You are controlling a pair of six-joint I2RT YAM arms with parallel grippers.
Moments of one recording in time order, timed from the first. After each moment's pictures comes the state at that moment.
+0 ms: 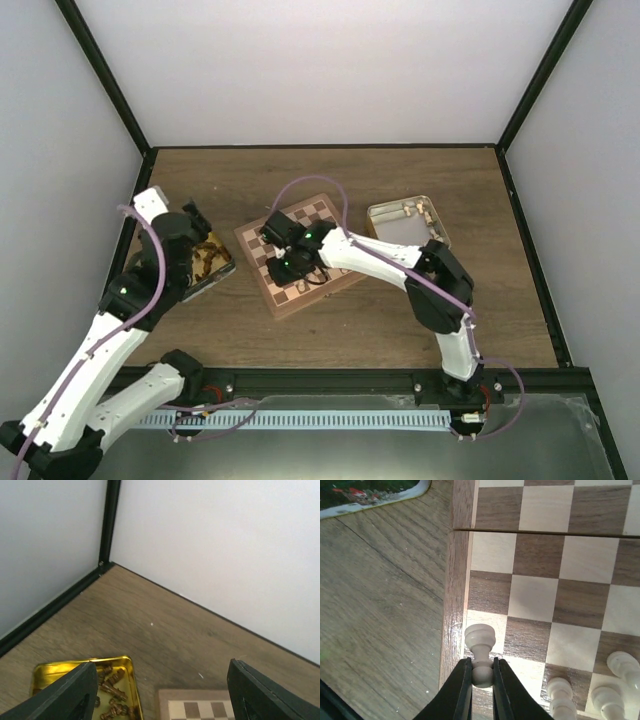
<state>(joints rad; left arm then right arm) -0.52 0.81 1.00 -0.60 -0.73 -0.61 0.98 1.96 1.57 -0.72 -0.11 0.48</state>
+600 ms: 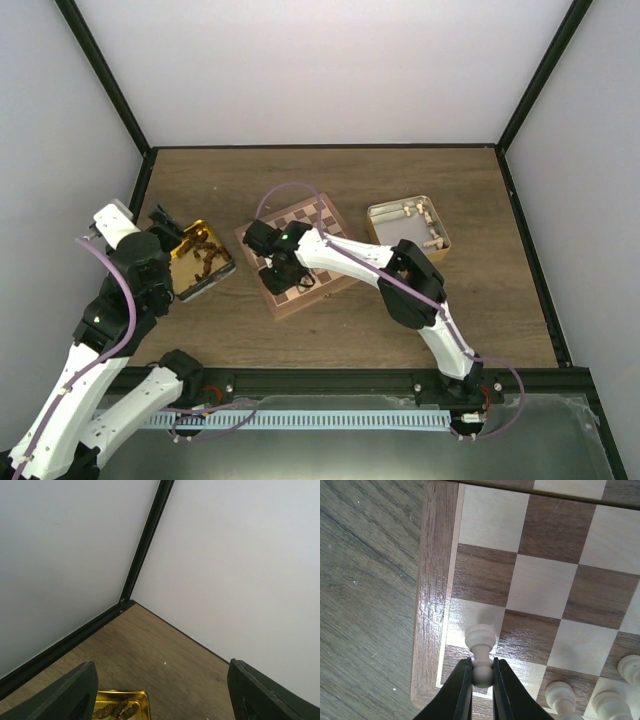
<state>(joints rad) -0.52 0.64 0.99 -0.58 -0.91 -0.57 1.04 2.15 1.81 -0.97 -0.03 0.39</state>
